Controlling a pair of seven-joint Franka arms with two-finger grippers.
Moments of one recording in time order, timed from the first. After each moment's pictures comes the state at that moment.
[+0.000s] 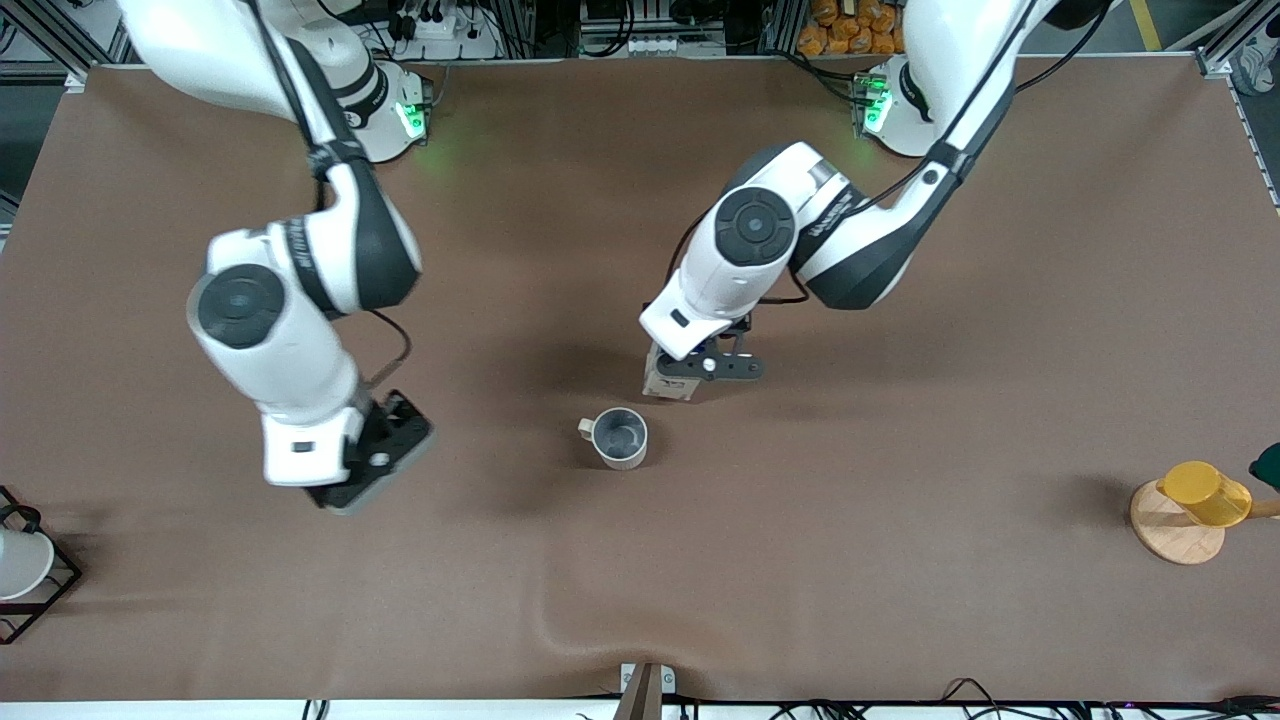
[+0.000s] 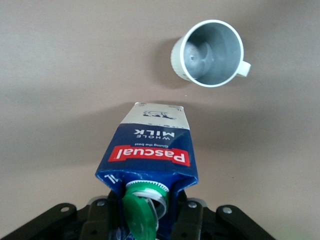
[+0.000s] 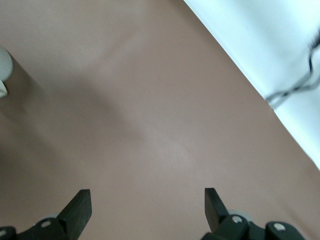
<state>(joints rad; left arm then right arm) -0.31 0.61 -0.50 -1.41 0.11 1.96 -0.75 0.35 0.47 -0.10 -1.44 -0.07 2.07 -0.51</state>
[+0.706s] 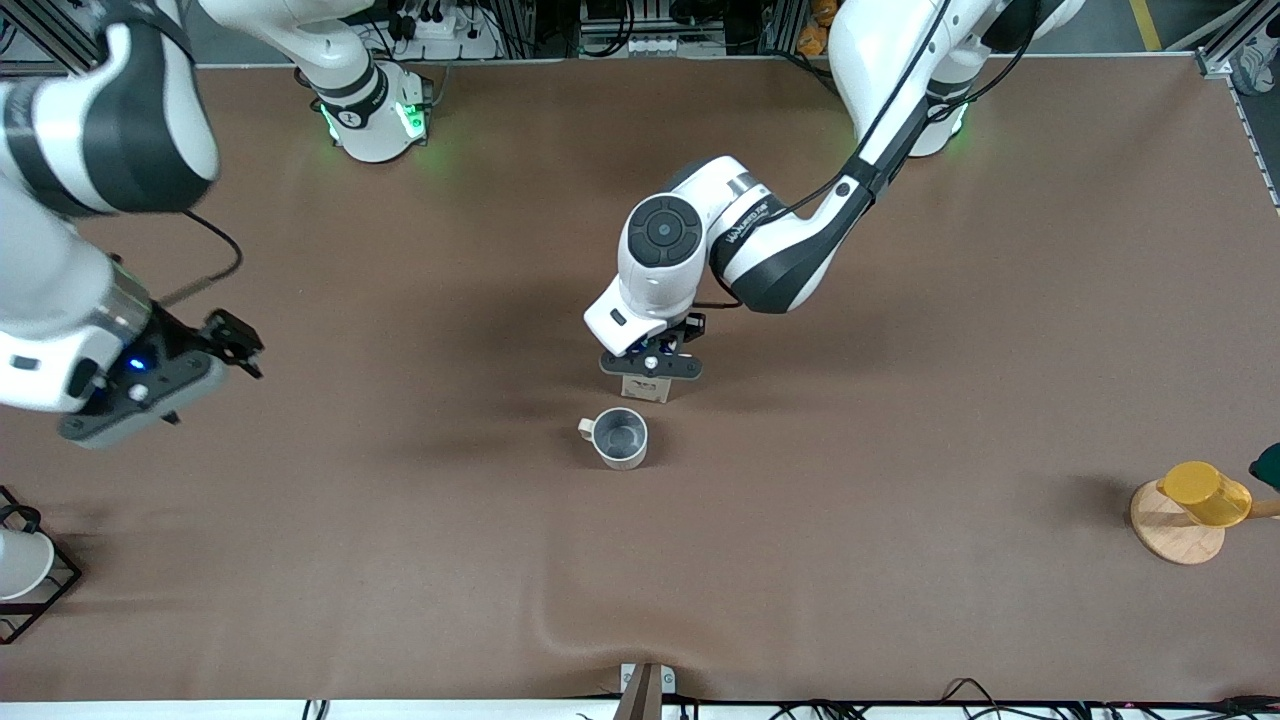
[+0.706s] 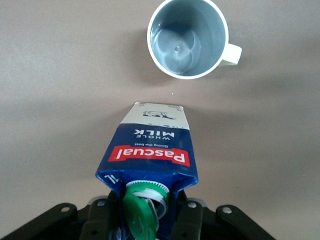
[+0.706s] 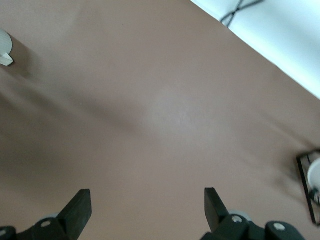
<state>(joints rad) -0.53 0.69 -0.32 -1.32 0.11 1.96 -0.75 0.19 0.21 -0.10 -1.49 -0.03 1.77 -0.47</state>
